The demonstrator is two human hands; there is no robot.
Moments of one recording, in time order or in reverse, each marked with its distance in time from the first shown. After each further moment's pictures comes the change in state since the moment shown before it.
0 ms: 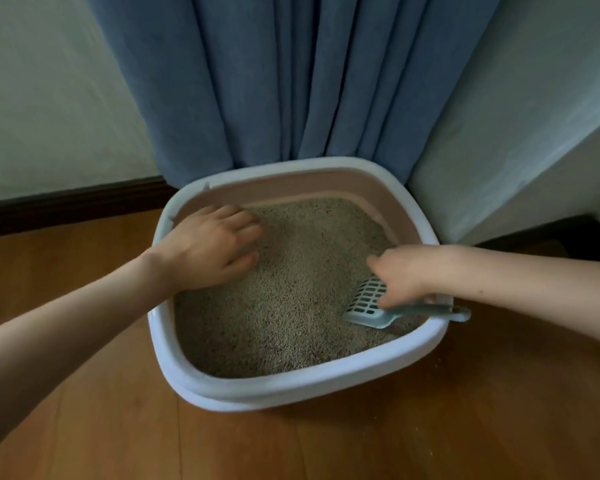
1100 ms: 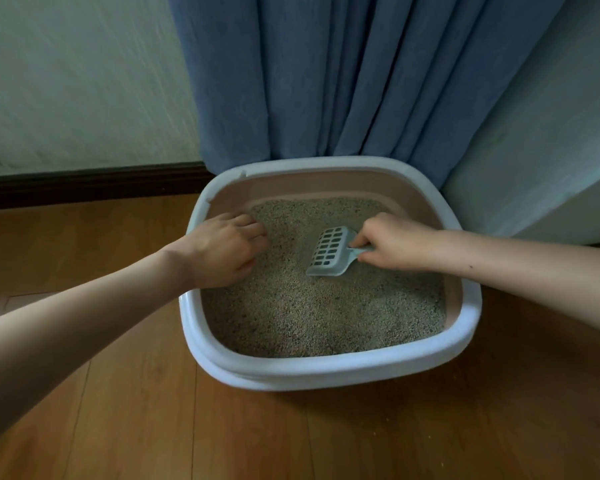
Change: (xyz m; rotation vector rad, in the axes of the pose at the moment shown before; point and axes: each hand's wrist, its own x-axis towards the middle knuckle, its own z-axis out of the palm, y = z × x) left_hand -0.032 -0.003 0.022 0.085 -0.117 -0.008; right_hand 0.039 -0.012 -0.025 0.238 0.433 -0.232
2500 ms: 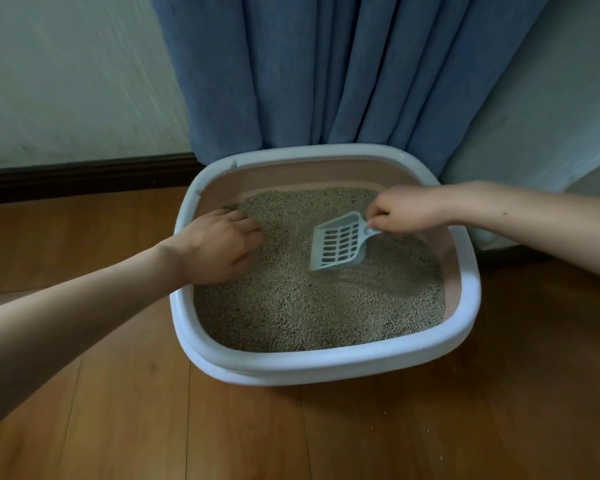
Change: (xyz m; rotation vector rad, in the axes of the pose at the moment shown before) left_hand 0.006 0.004 0.014 -0.041 -0.015 -0.018; right_hand 0.008 0.028 -0.025 -0.035 -0.190 0.022
